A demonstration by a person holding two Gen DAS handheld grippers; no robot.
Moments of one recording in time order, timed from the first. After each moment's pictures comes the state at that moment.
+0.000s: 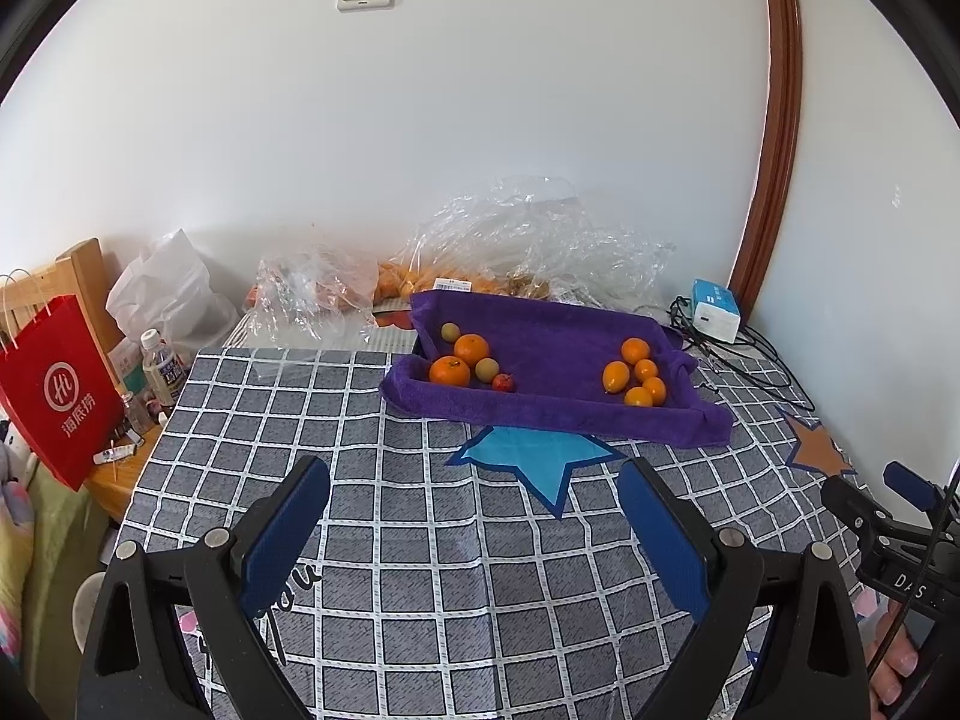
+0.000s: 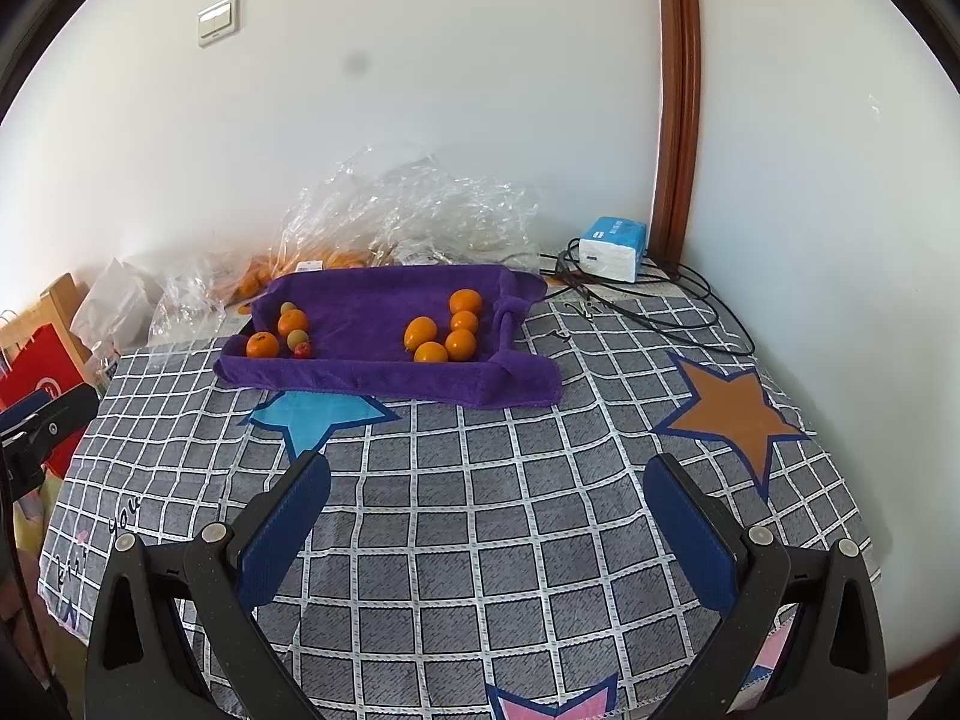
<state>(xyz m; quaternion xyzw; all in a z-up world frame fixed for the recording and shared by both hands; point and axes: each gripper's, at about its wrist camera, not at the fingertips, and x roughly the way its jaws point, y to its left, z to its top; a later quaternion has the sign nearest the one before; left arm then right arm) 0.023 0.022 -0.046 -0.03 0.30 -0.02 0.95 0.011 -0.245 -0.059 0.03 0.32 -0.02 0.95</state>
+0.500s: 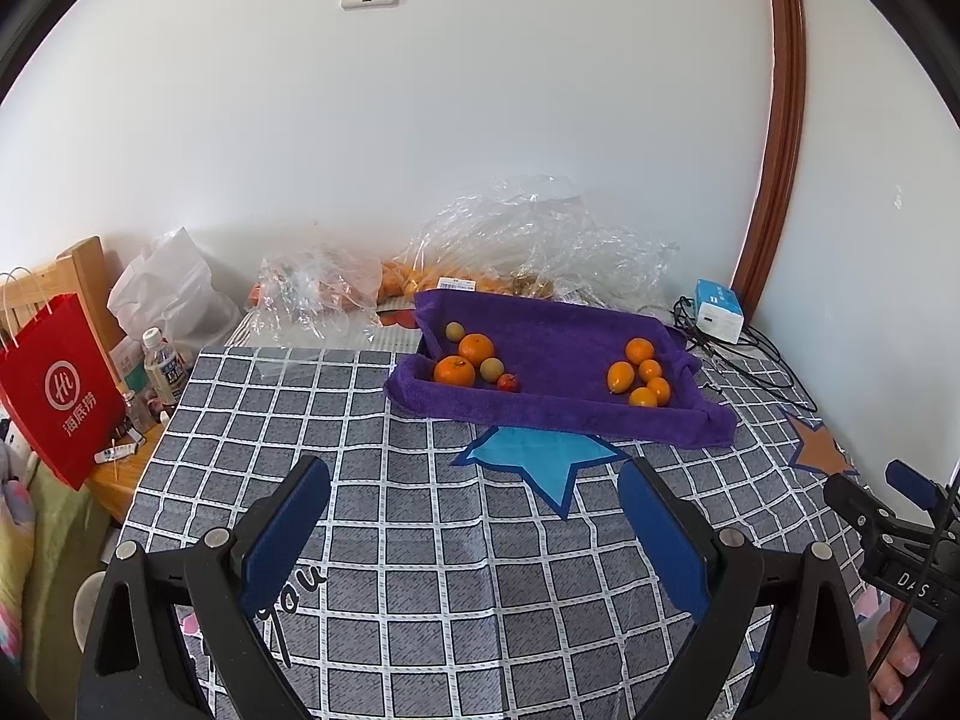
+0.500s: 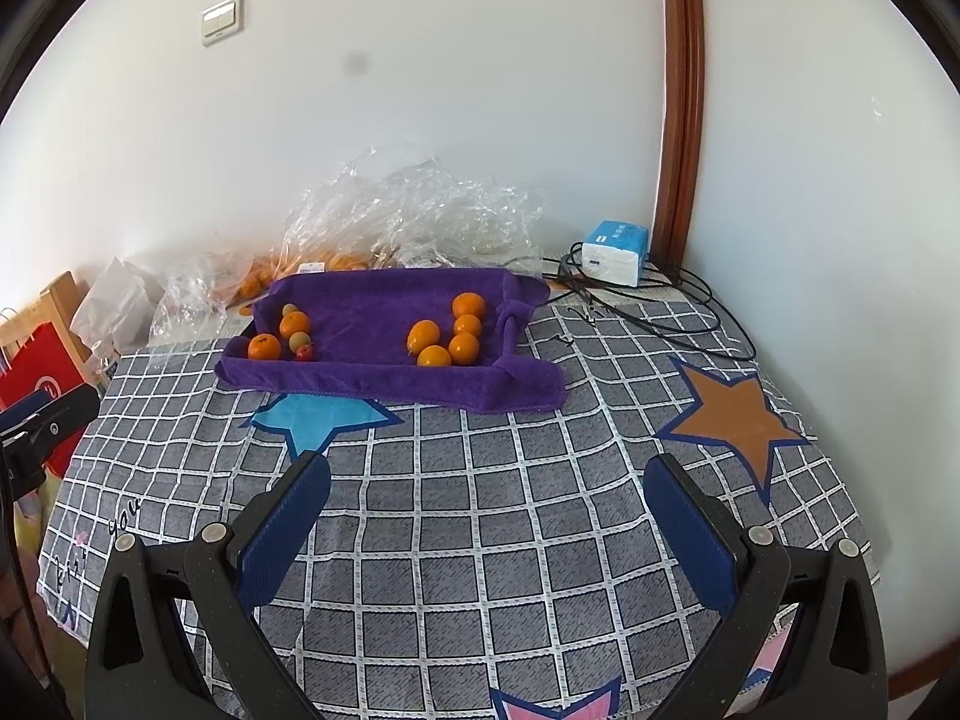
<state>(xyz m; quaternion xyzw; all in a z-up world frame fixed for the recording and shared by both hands) 0.025 0.024 -0.049 -0.03 0.30 -0.01 0.95 0.012 -0.242 -0.058 0.03 0.32 -0.02 0.95</state>
